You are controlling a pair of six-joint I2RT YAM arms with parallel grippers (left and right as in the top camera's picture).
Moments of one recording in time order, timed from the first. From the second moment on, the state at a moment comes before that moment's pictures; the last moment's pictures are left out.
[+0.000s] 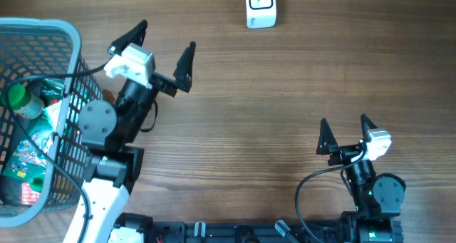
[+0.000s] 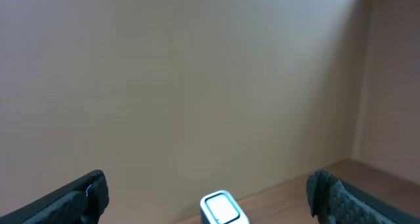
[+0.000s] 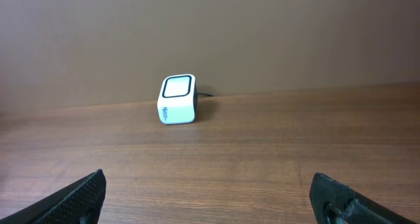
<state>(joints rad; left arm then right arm) -0.18 0.97 0.69 0.54 0.30 -0.06 -0.03 0.03 0.01 0.01 -0.19 0.14</state>
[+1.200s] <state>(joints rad) -0.18 0.95 0.69 0.48 0.27 -0.07 -0.03 0.03 0.01 0.01 -0.19 0.14</state>
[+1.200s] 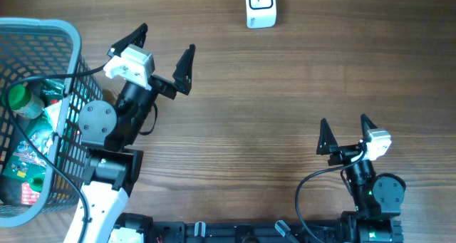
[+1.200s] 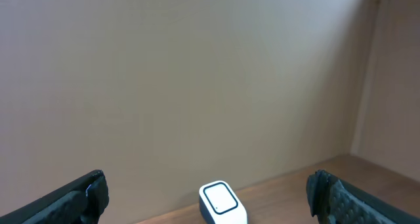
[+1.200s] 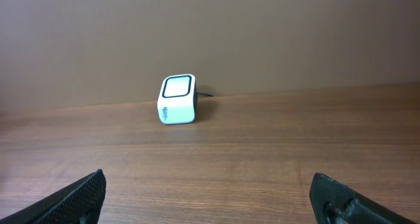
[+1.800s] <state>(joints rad) -0.18 0.87 0.70 0.20 0.00 -0.10 -0.03 0.03 0.01 0.01 -0.19 0.14</state>
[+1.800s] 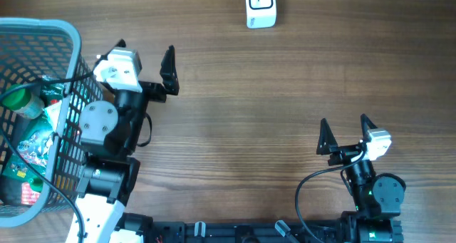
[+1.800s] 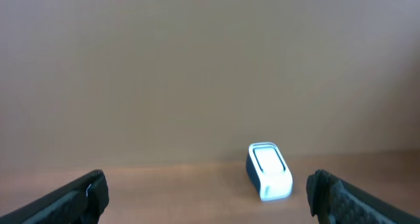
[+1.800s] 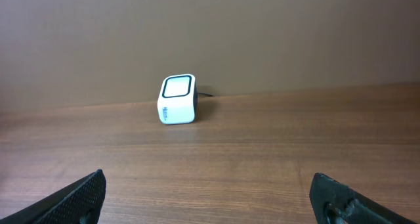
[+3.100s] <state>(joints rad) 0.66 1.25 1.84 -1.32 -0.12 -0.79 -0.03 0.03 0.01 0.01 -0.19 0.14</state>
